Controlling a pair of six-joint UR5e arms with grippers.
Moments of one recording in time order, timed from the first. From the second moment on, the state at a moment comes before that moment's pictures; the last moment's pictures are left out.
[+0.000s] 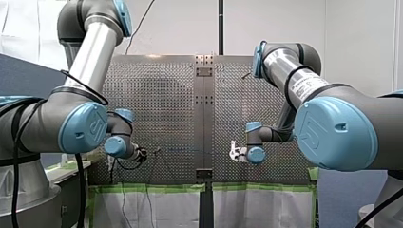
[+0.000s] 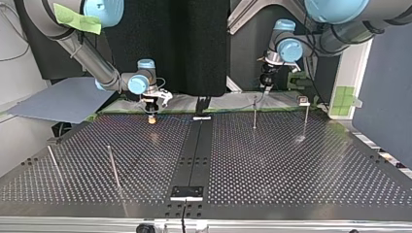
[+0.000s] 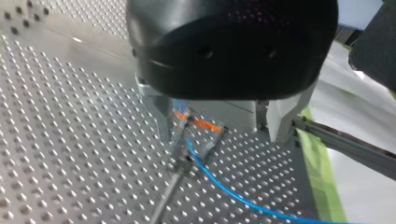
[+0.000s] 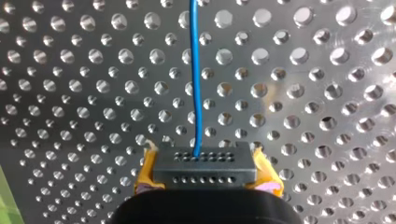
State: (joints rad) left arm 0.01 -2.13 -2.22 -2.24 -1.41 -1.70; right arm 1.98 -0.51 1.32 -0.62 1.63 1.62
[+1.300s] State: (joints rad) left arm -0.03 -2.12 -2.23 -2.23 -1.42 -1.69; right arm 1.98 -0.51 1.32 -0.62 1.62 1.63
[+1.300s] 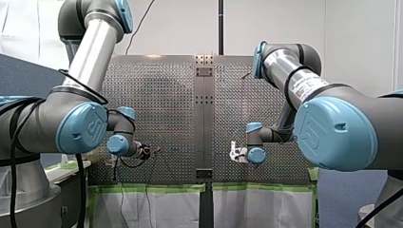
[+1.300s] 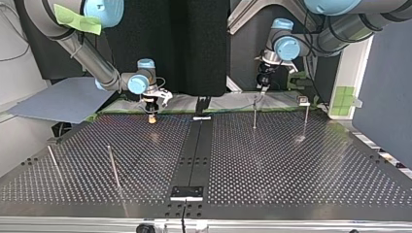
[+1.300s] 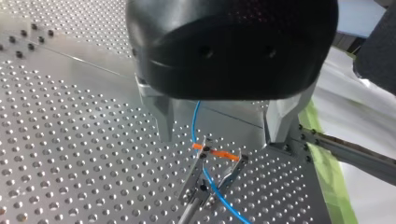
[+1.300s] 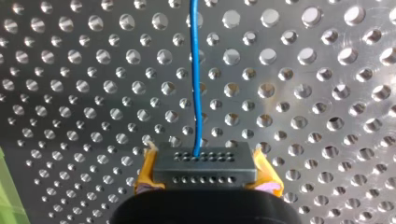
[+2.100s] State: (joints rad) left arm -0.22 -2.12 -2.22 -2.17 -1.63 -1.64; right arm 1.99 -0.51 1.32 -0.62 1.63 1.63
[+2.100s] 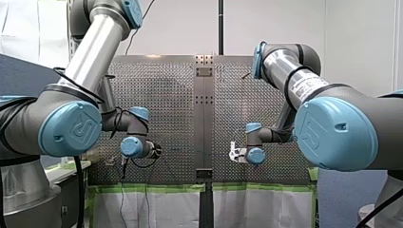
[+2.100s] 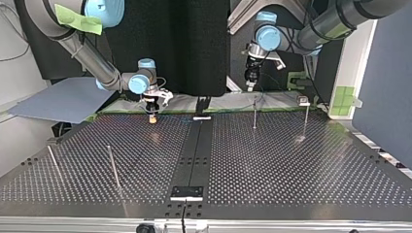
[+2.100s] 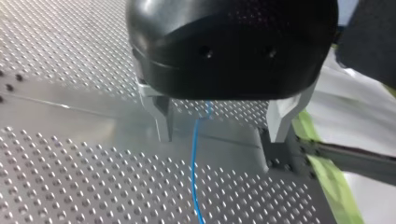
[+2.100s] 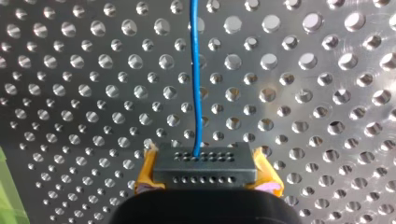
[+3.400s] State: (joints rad) left arm -0.30 -2.30 -1.87 -2.35 -1.75 -1.78; right arm 1.99 -0.50 1.32 -0.62 1.62 1.63
